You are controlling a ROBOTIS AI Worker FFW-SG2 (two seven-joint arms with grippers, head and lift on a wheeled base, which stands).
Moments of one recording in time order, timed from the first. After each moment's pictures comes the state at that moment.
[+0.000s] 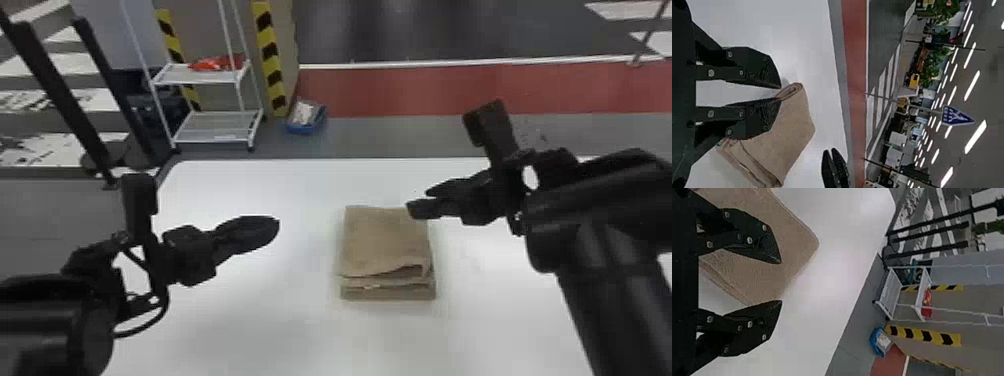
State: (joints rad) left arm 0.09 0.22 0.24 -1.98 0.17 0.77 -0.87; right arm -0.36 0.00 0.21 -1.70 0.51 1.01 0.96
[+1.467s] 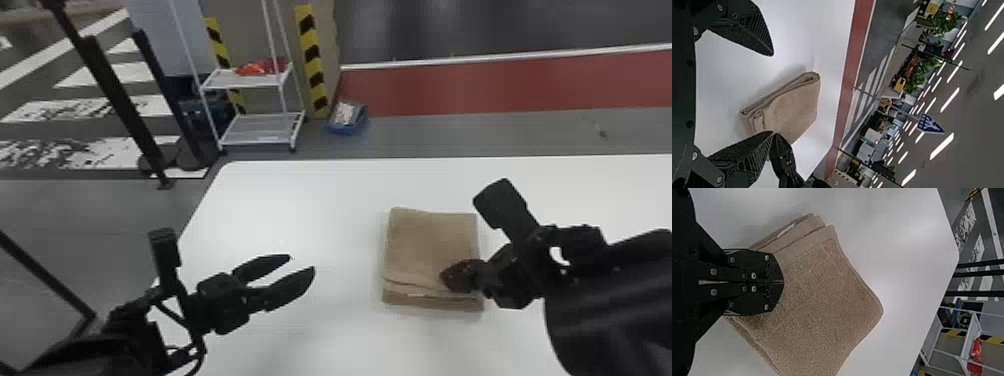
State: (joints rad) left arm 0.27 0.16 0.36 -2.00 0.32 0.73 -0.91; right arm -0.15 0.00 0.29 -1.77 0.65 0.96 1.05
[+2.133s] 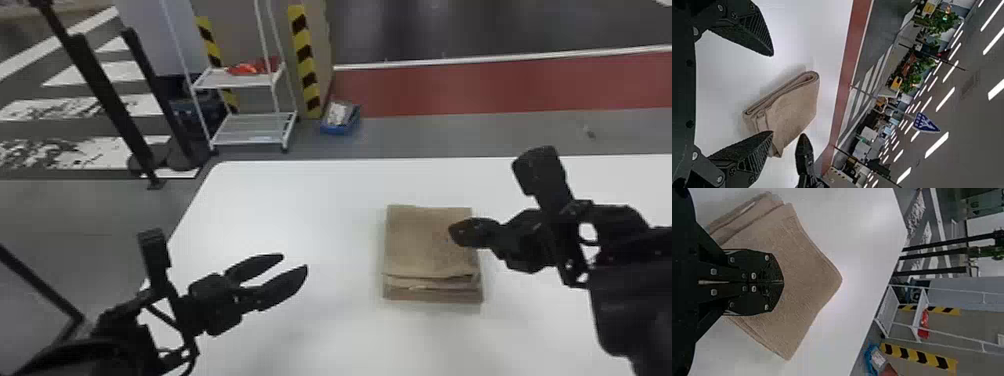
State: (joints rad) left arm 0.27 0.15 0.36 -1.99 0.34 0.72 -0.91; right arm -0.17 0.00 0.13 -1.78 0.45 0.81 0.91
